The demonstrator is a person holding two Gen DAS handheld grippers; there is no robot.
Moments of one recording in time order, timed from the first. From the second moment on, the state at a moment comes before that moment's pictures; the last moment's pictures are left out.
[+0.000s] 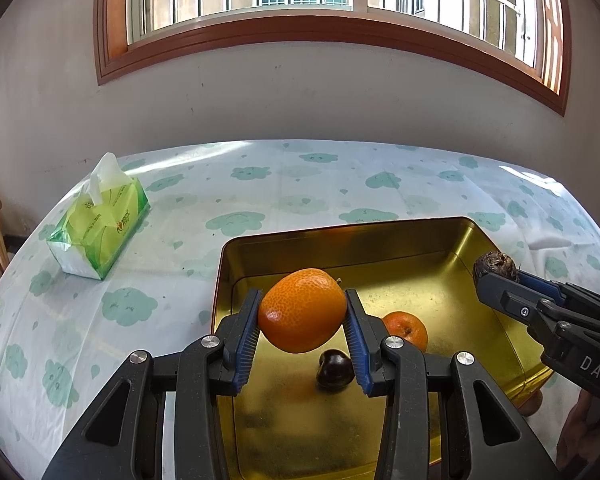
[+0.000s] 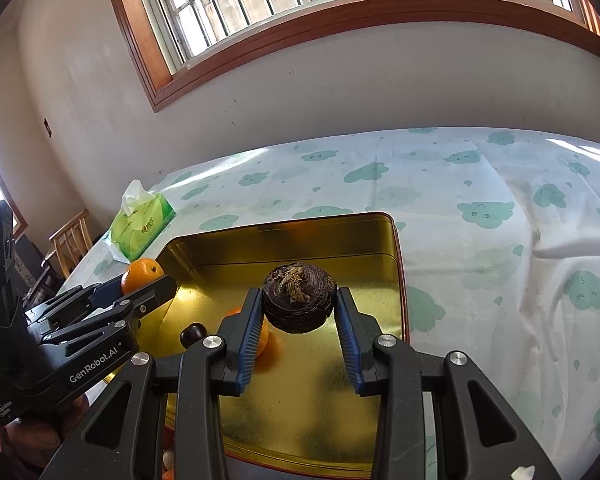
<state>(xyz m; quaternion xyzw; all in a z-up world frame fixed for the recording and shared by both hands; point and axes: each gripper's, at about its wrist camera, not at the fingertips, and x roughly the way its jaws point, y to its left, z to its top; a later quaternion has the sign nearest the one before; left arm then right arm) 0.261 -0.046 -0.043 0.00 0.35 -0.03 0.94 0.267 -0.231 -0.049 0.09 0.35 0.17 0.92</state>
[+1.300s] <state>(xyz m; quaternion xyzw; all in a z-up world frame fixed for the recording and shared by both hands) 0.287 -0.049 -0.057 0.01 0.38 -0.02 0.92 0.287 -0.226 -0.059 0.09 0.37 0.17 0.91</state>
